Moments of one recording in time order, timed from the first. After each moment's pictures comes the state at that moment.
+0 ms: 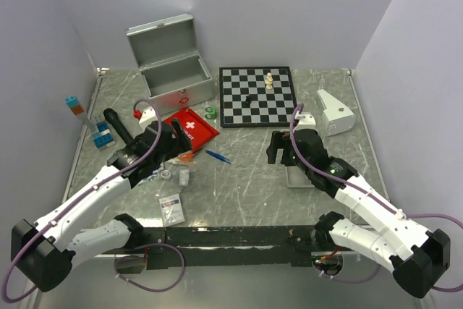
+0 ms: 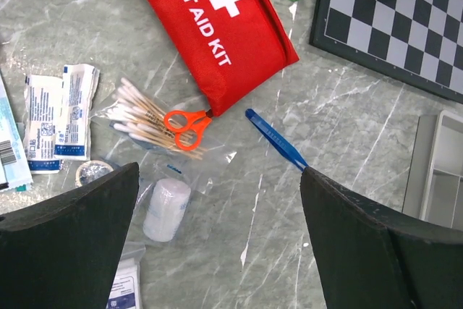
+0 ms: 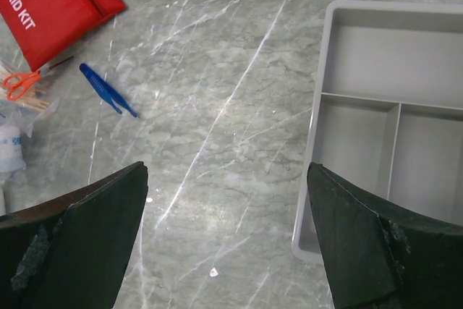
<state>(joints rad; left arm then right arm) -0.60 0.99 0.82 -0.52 -0.39 -0.85 0.62 0.86 0.71 -0.45 0.26 0.47</state>
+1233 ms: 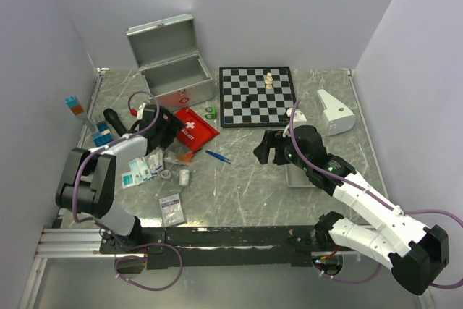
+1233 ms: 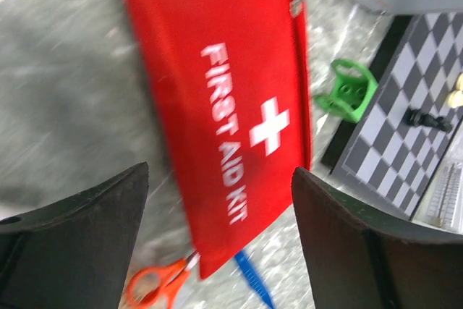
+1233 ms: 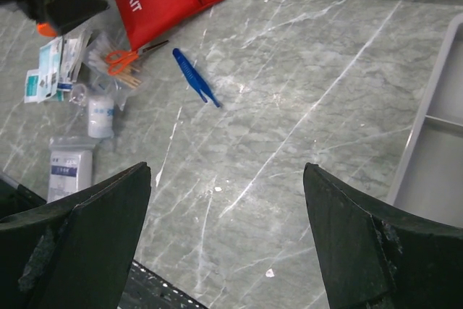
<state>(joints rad) -0.23 1.54 0.78 0.01 -0.04 -1.04 0.62 0.90 0.72 -0.35 0.02 0.49</state>
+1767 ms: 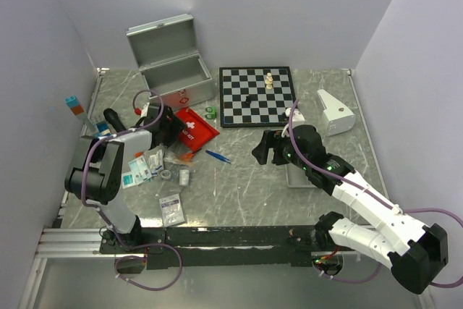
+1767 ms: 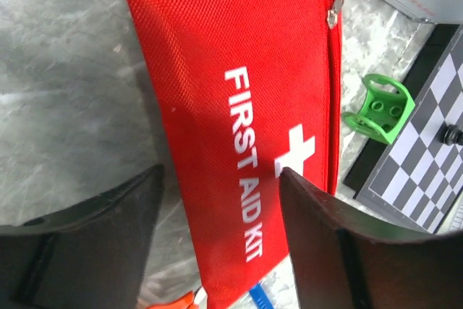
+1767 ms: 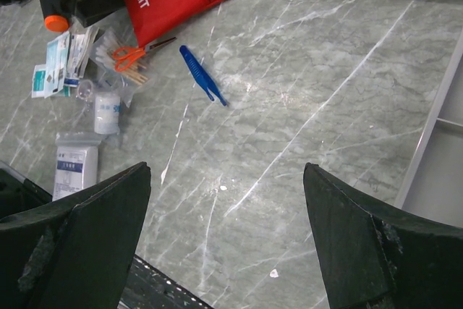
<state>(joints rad) -0.23 1.68 0.86 0.02 -0.04 -1.03 0.62 0.91 0.72 -0.34 -0.01 0.49</state>
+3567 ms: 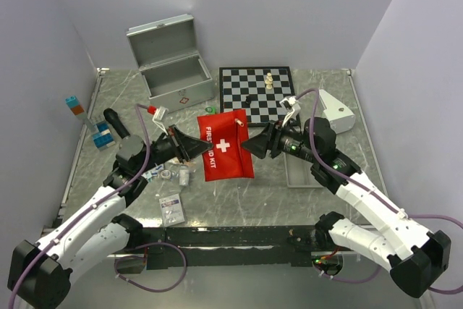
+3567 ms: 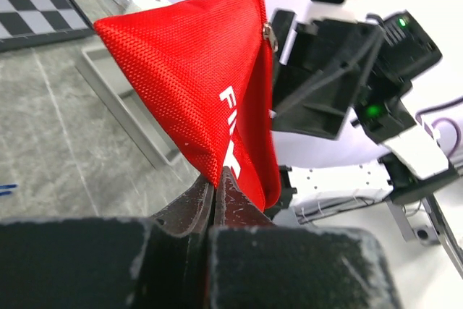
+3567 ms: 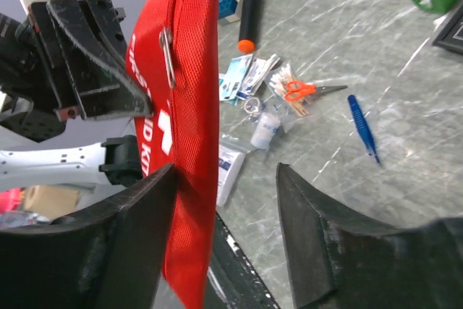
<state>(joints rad) -0.49 0.82 0.50 0.42 0.55 -0.93 0.58 0.88 0.78 -0.08 -0.42 0.62</state>
